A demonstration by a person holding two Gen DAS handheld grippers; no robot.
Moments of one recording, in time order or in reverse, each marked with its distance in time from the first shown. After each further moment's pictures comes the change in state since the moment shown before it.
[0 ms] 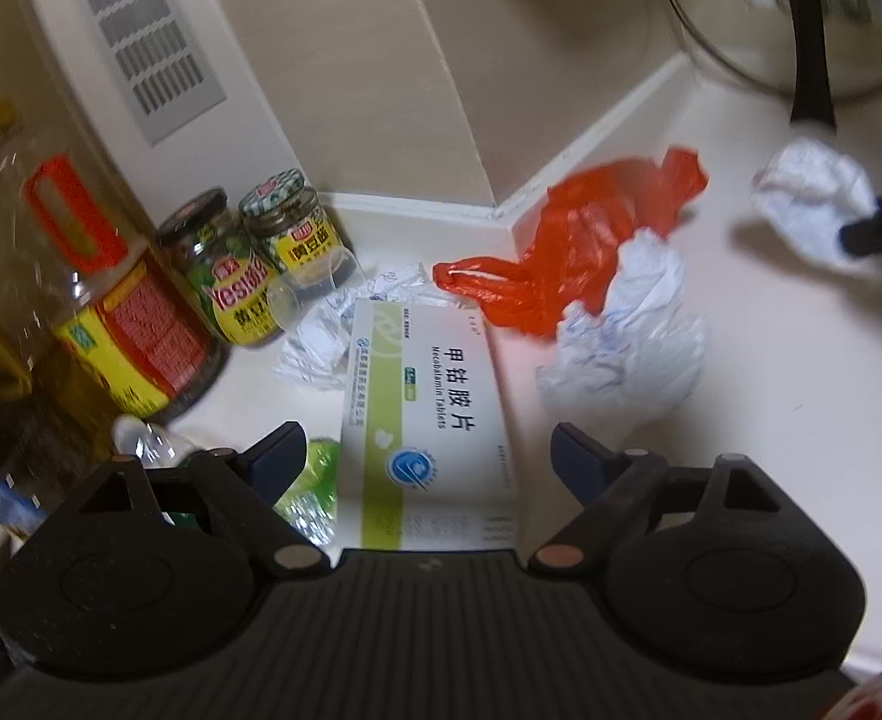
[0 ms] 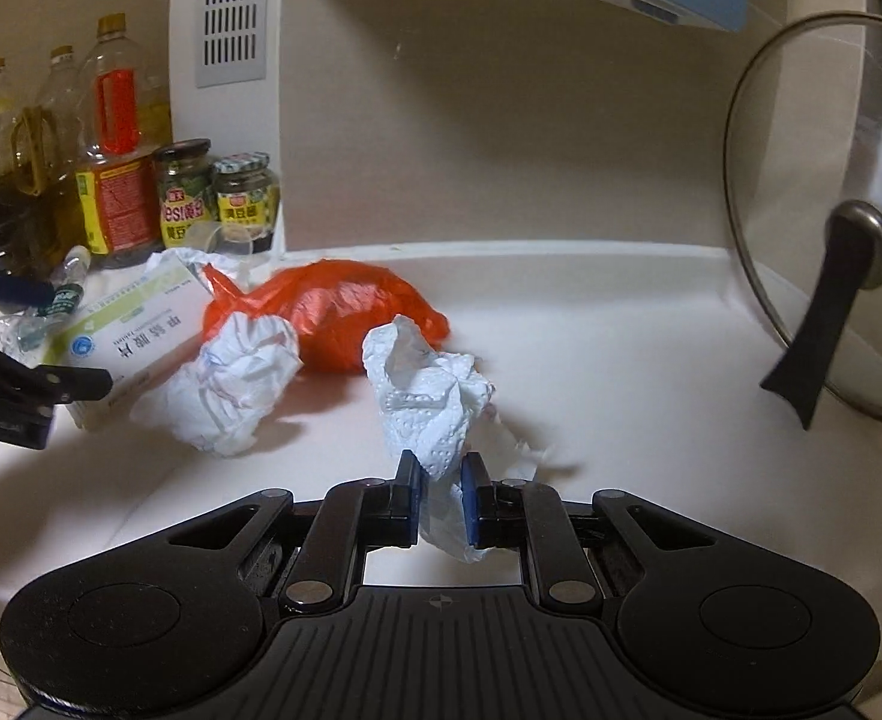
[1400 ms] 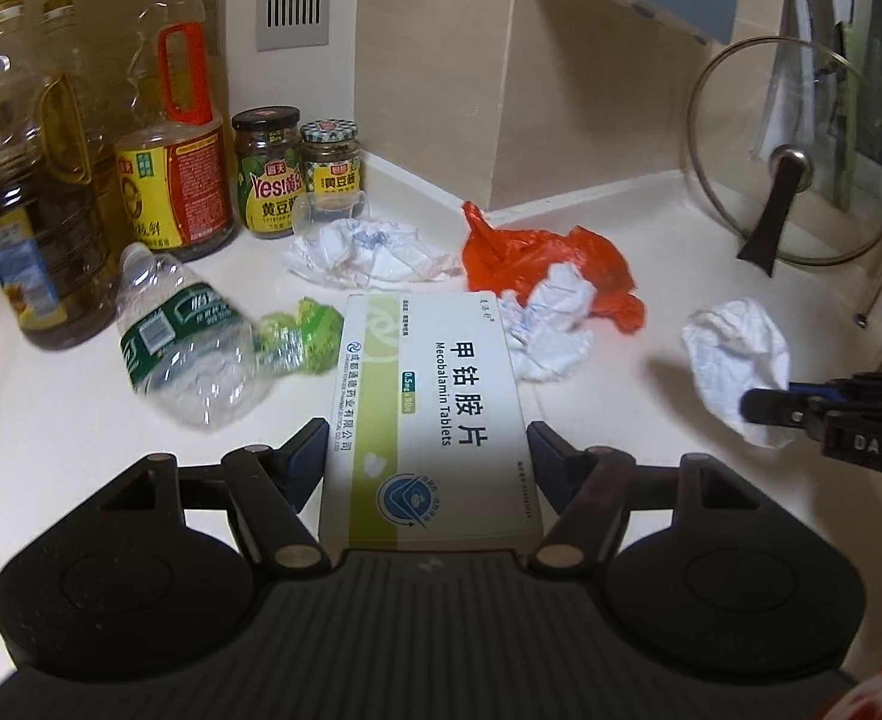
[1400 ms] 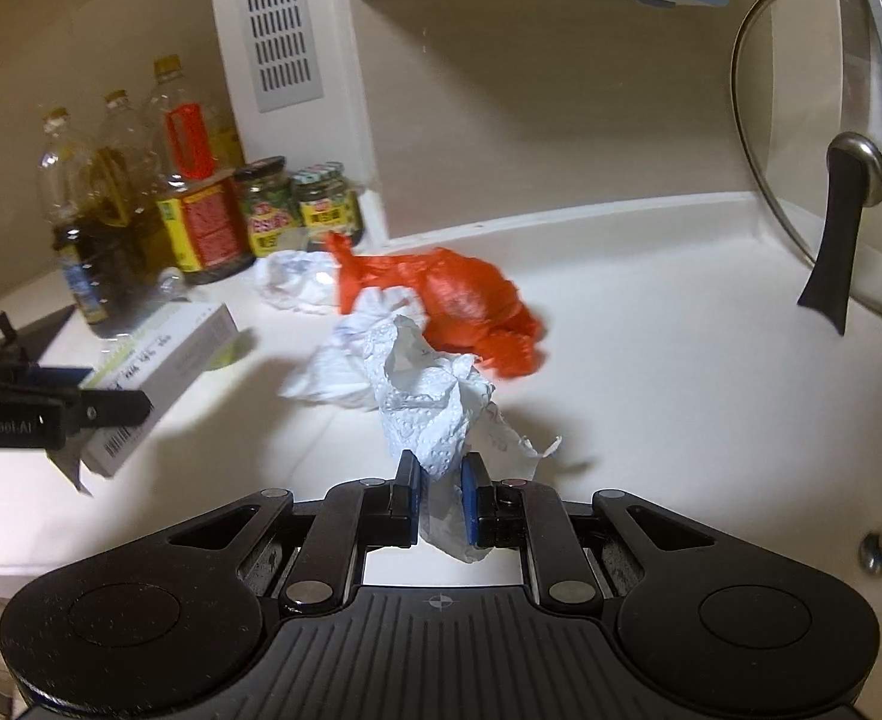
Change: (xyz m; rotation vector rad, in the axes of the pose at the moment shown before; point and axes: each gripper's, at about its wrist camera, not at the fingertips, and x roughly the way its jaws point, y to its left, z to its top) left arm -0.108 0.029 -0.052 -0.445 -0.002 -0.192; right arm -0.072 0.041 -0.018 0.132 0.013 0.154
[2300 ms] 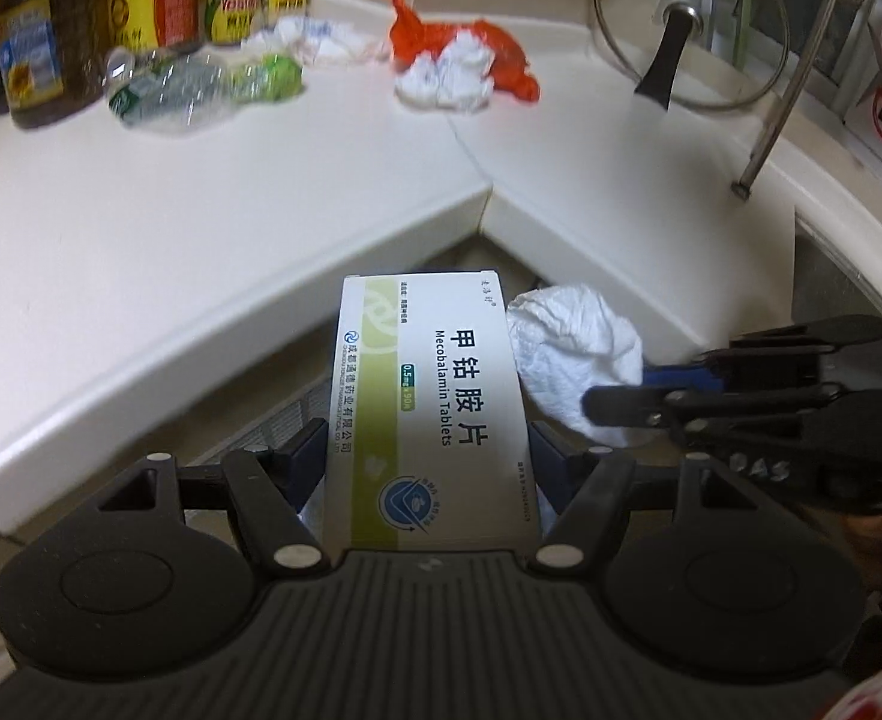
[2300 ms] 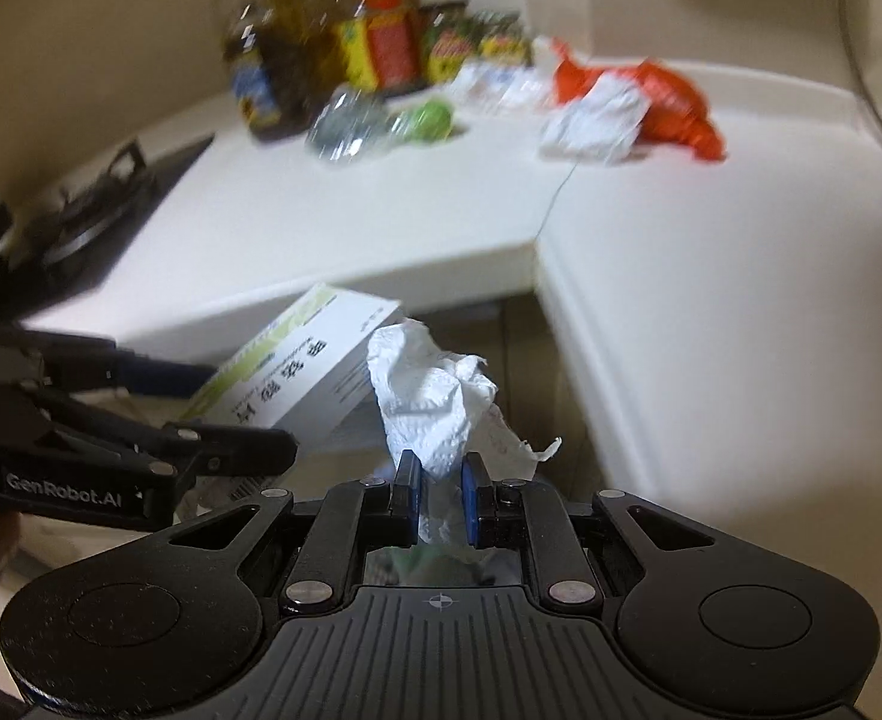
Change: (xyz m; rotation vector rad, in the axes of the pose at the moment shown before) left arm -0.075 0.006 -0.147 0.015 0.221 -0.155; right arm -0.026 0.117 -0.128 -0.095 0.241 0.119
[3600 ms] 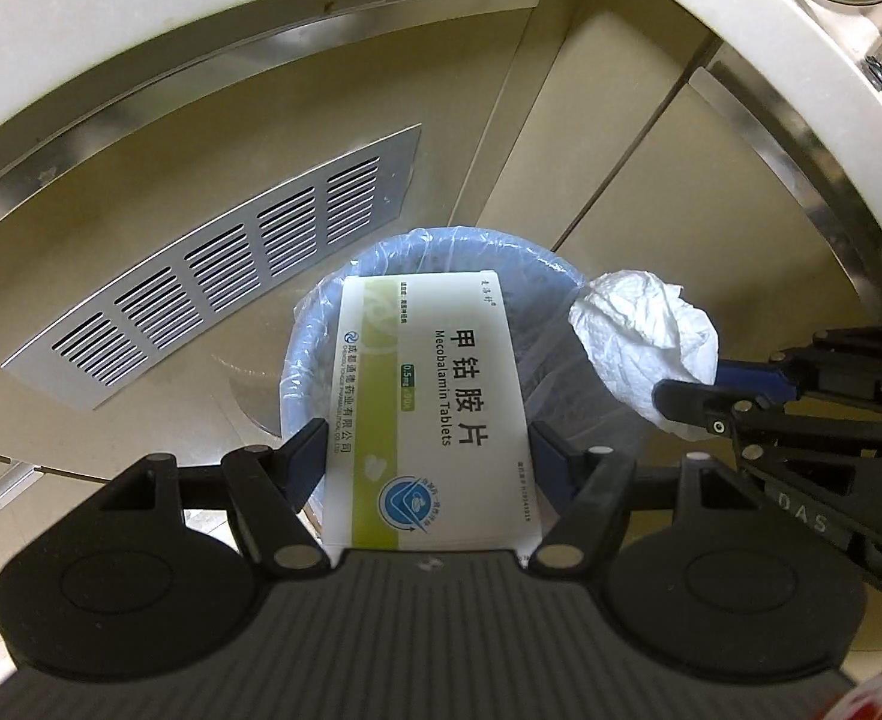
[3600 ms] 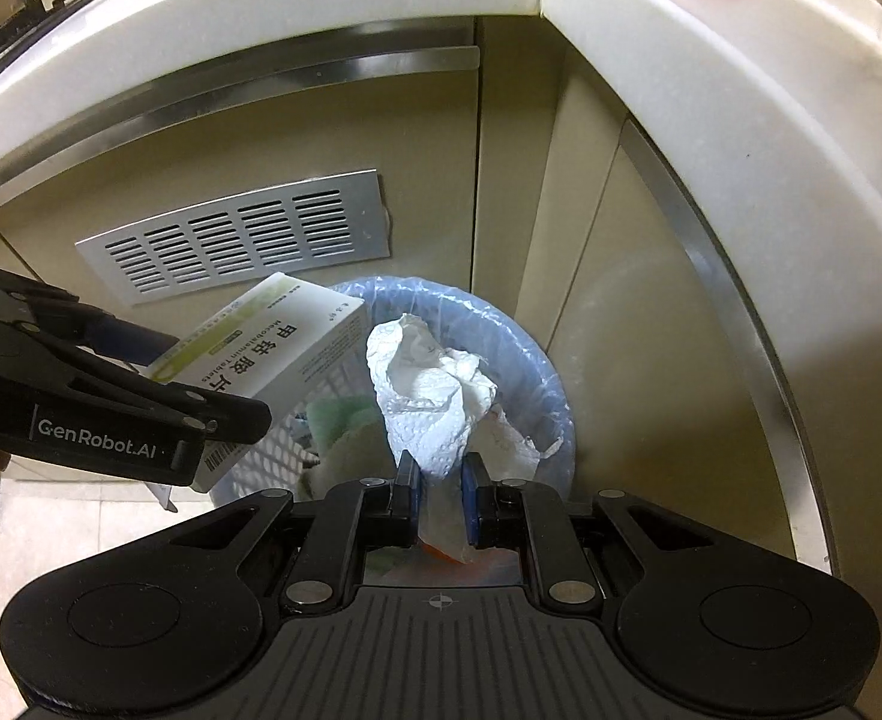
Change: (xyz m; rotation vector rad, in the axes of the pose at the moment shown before) left arm 0.125 0.028 -0.053 -0.108 0.265 0.052; right arm 0.108 -0.016 -0.050 -0.030 0.214 -0.135
